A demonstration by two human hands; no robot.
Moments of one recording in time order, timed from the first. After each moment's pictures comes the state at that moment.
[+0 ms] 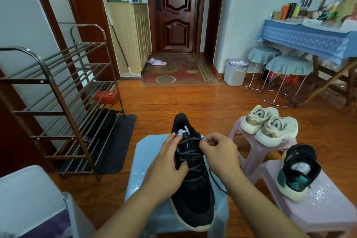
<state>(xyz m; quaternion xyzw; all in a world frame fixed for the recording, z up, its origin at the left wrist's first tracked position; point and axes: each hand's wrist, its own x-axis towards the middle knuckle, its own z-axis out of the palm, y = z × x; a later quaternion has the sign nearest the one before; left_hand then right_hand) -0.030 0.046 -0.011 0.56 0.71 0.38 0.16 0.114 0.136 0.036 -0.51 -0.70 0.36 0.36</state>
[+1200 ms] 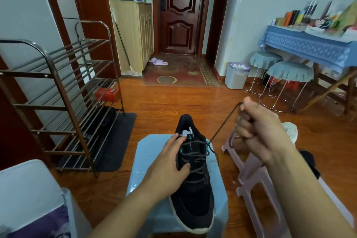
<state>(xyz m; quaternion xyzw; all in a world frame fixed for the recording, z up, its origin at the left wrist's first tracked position) -0.038 0.043 -0.008 0.58 0.70 0.38 0.20 0.159 0.173 0.112 -0.25 -0.47 0.73 0.43</state>
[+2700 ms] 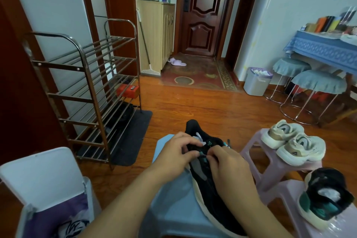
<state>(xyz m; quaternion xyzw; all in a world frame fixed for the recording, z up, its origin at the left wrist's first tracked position) -0.080 0.052 0.007 0.53 0.64 0.50 0.24 0.090 0.108 0.021 -0.35 -0.88 0.06 0.32</state>
